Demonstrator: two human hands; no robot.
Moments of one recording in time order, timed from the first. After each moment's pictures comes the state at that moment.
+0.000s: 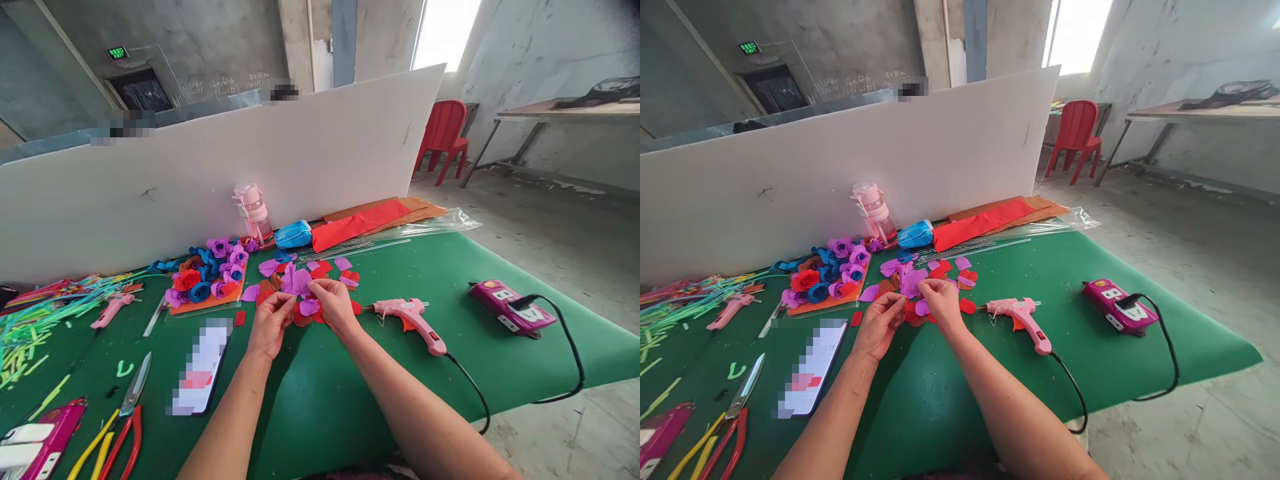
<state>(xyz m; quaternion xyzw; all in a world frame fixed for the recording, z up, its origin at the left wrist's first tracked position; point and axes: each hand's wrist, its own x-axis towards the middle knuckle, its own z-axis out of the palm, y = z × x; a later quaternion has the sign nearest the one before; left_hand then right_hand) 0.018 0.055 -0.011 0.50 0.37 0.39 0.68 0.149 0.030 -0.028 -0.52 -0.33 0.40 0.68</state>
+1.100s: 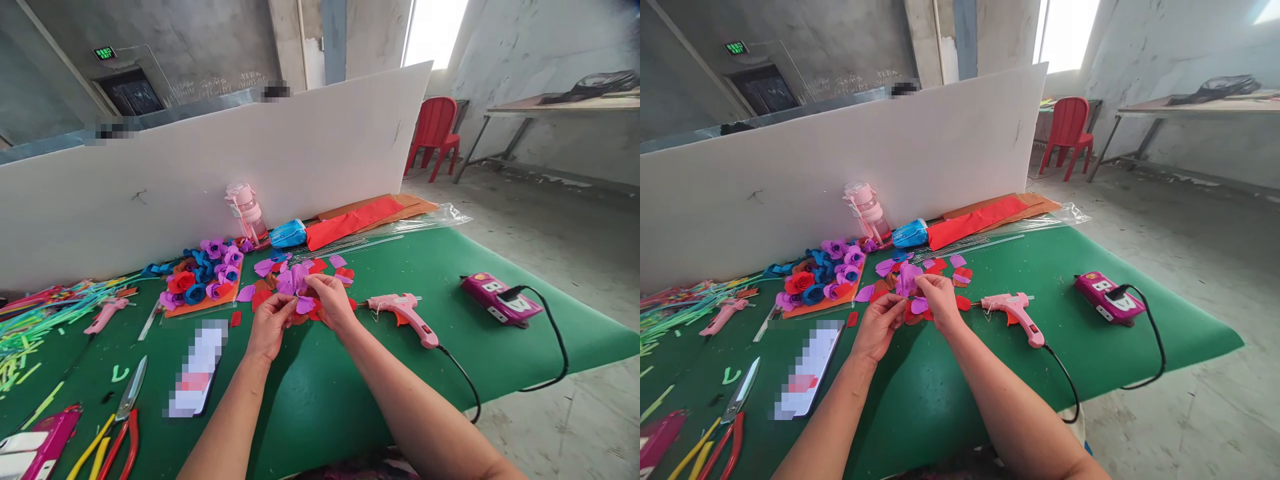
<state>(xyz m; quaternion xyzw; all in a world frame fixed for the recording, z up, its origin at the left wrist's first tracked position) 0.023 0.050 -0.014 0.52 0.37 0.38 0.67 0.151 0.025 -0.015 -0.42 -0.23 0.49 0.72</state>
